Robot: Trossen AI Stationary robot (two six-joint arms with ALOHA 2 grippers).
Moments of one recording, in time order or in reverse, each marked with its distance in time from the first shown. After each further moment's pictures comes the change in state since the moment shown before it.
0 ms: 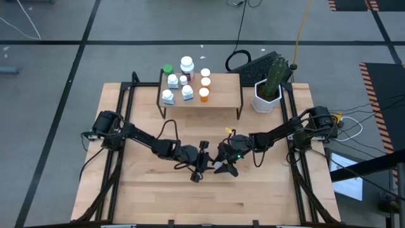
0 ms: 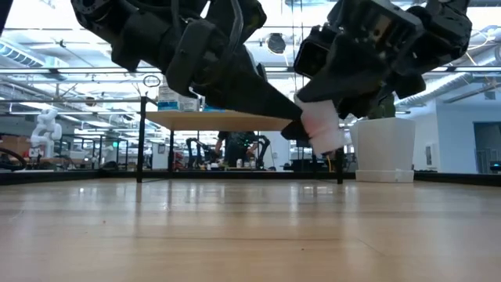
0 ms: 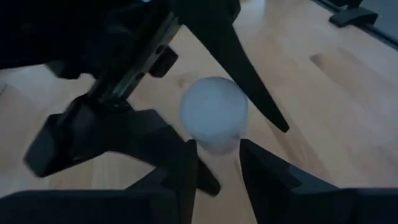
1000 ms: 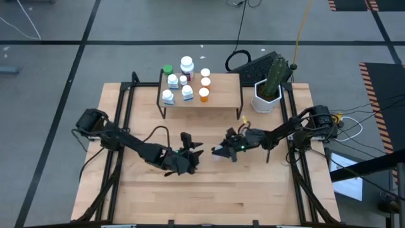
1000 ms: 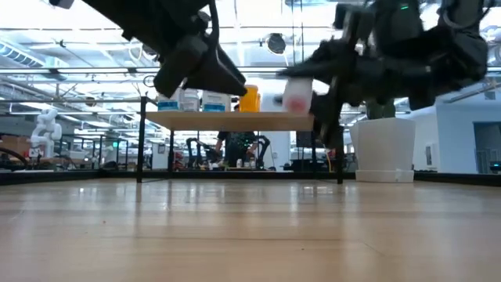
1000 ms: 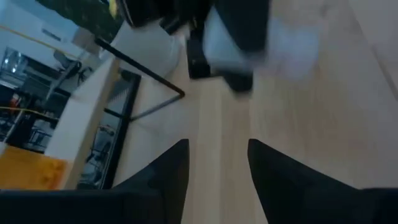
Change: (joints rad) left arm -0.130 -0.180 0.002 -0.355 -0.747 0.132; right arm -0.059 0.000 -0.185 0.528 0.238 0.370
